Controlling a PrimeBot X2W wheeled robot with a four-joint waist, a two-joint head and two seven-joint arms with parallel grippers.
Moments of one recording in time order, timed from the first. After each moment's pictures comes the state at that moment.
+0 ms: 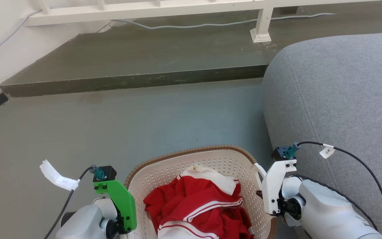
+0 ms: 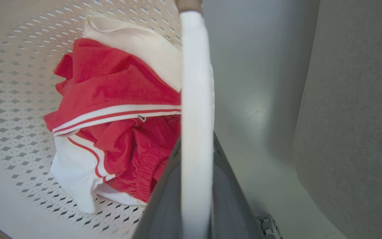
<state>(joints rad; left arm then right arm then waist) -0.54 0.03 -0.81 1.13 -0.94 -0.12 0.28 -0.55 -0.06 0.82 1.11 0.82 0.12 0.35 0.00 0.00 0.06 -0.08</state>
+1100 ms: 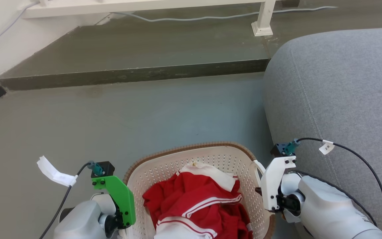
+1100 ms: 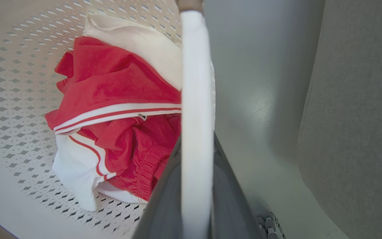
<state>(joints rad) -0.57 0.03 -0.82 1.15 -0.97 -0.12 0.28 -0.57 -0.07 0.85 1.12 0.86 0.12 0.36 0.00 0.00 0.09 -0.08</state>
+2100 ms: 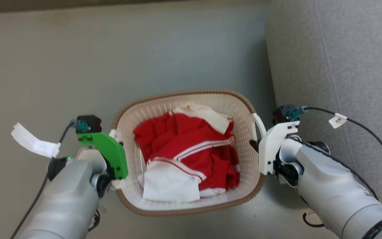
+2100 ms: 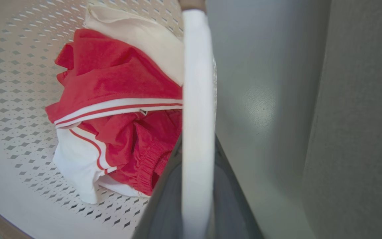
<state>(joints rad) -0.75 0.05 -0.81 1.15 -0.94 -0.12 0.08 -0.69 -0.08 0.86 1.07 0.86 0.11 0.18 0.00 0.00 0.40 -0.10</state>
